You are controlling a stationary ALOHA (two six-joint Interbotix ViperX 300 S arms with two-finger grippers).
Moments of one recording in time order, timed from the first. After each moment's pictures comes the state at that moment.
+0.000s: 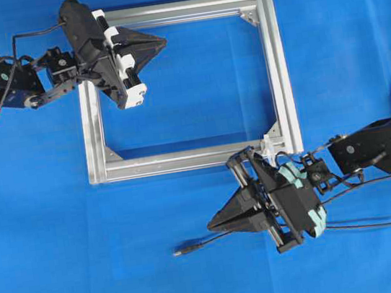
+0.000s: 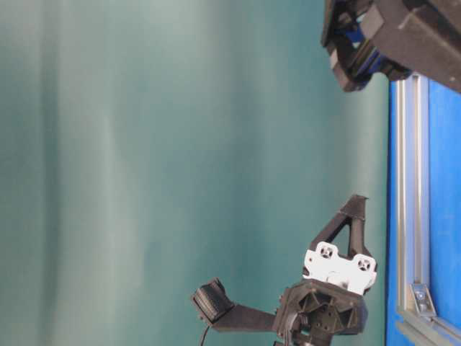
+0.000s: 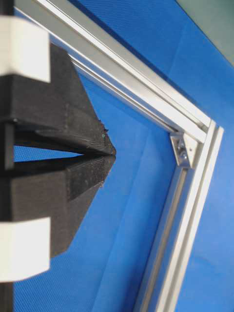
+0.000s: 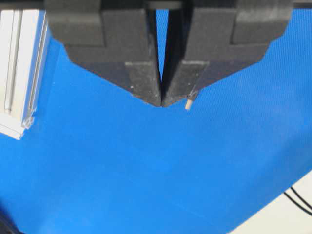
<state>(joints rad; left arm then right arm) 0.28 0.16 0.84 -0.11 -0.78 0.00 0.28 0.16 0.83 -0.11 -0.78 0.00</state>
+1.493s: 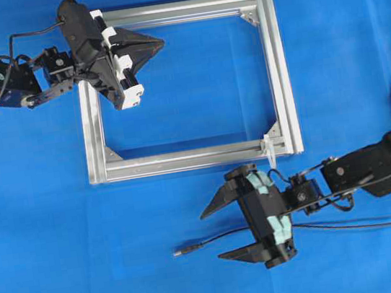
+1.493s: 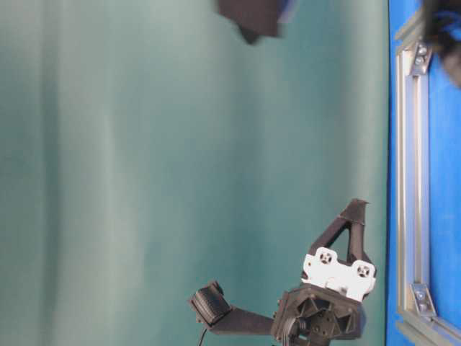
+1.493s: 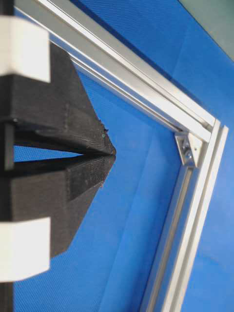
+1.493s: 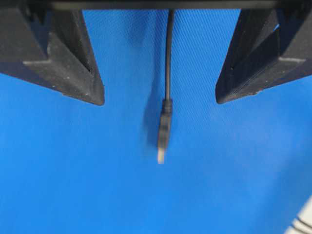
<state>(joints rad) 0.29 0.14 0.85 -0.10 -0.75 0.00 0.37 0.28 0.75 0.12 -0.61 0.16</state>
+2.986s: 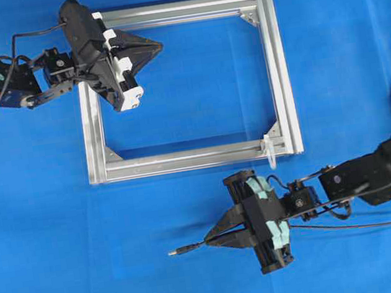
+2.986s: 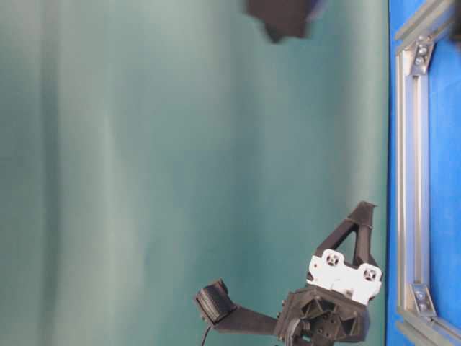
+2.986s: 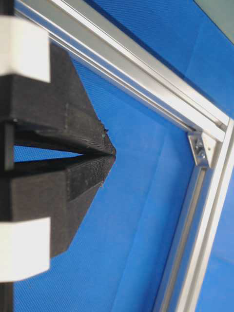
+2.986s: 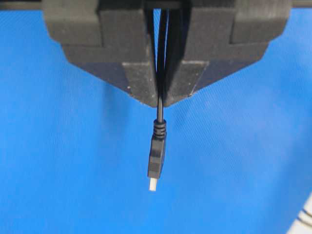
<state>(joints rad) 0.29 0.14 0.85 -0.09 -0.72 0.00 0.39 0.27 0.74 0.17 -0.63 0.13</state>
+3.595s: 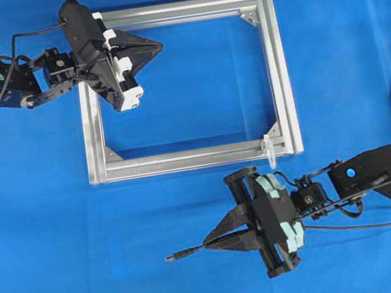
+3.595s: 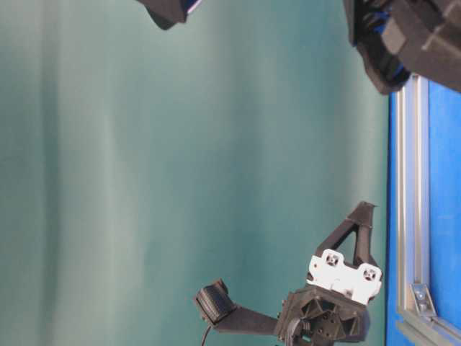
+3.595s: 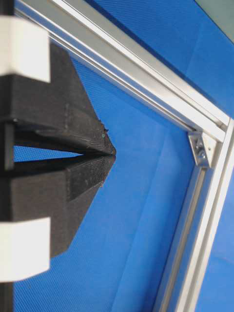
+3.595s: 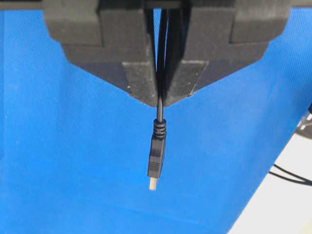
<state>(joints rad) 0.29 0.14 0.85 -0.10 -0.72 0.00 0.39 0.16 0.73 0.16 -0.57 0.08</state>
